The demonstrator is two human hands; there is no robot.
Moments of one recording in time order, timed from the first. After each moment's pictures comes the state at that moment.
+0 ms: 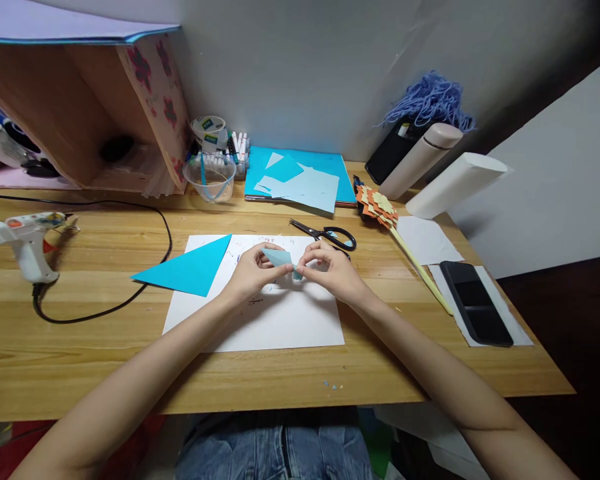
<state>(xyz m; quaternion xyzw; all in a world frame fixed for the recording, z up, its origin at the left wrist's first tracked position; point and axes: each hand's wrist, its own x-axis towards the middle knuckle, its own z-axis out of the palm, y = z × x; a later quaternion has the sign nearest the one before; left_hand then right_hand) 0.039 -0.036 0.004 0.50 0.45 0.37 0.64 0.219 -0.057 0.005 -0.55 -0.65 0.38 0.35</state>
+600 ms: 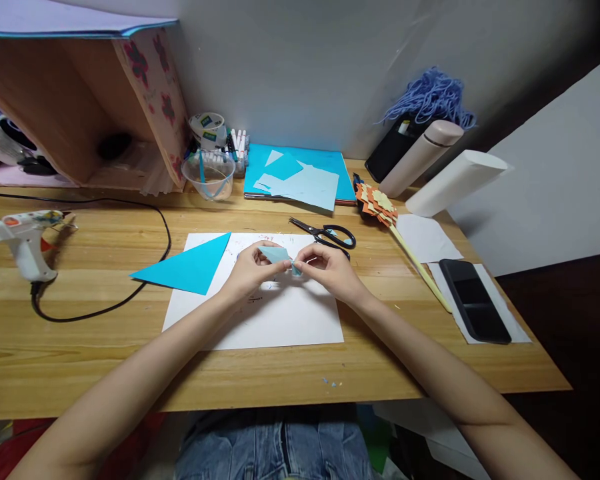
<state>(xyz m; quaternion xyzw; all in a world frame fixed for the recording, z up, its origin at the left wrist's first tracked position) 0.037 -0.035 0.002 0.51 0.45 0.37 0.64 0.216 -0.058 0.001 -0.50 -0.61 0.47 0.40</state>
